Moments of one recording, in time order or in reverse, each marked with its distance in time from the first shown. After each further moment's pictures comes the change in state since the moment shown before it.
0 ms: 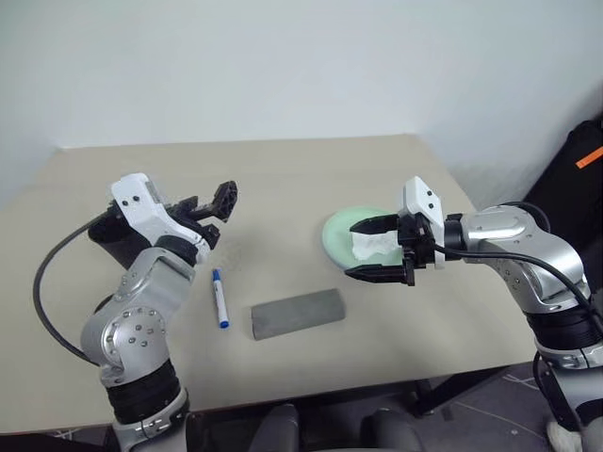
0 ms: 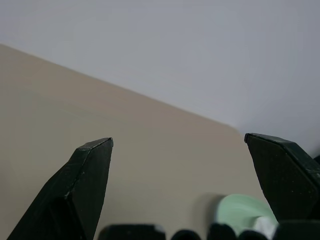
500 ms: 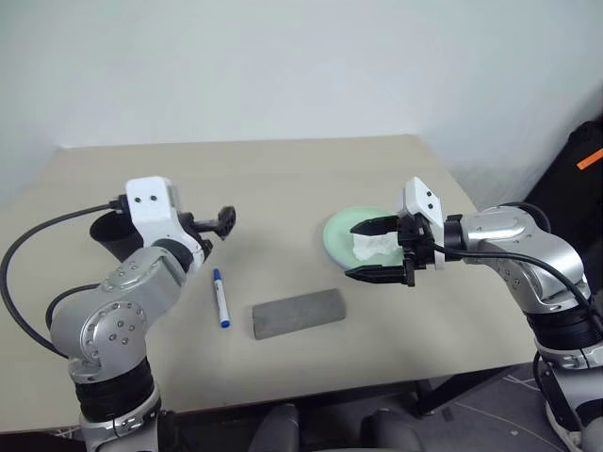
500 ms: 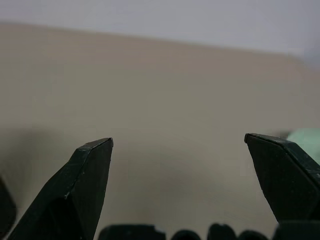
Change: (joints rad) left arm 0.005 0.186 -0.062 -0.052 0.036 0.364 0.139; right arm 0.000 0.001 0.000 -0.002 0.001 0.014 -0.001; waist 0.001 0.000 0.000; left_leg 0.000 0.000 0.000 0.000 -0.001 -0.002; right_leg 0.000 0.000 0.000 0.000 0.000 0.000
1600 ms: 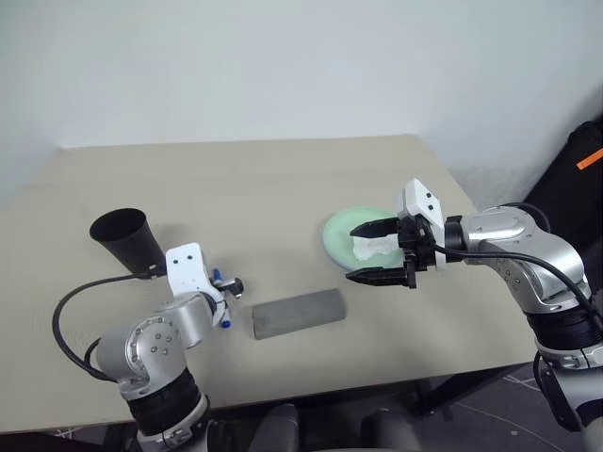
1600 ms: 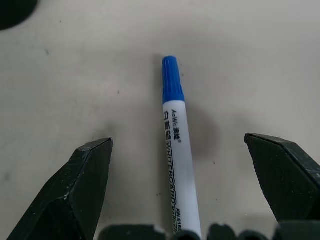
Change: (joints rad) left arm 0.038 -0.307 0.098 -0.004 0.244 0.352 0.211; right arm 0.000 -0.001 0.000 0.000 0.000 0.011 0.022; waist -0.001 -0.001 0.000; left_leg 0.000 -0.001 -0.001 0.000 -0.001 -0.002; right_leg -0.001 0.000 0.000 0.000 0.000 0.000
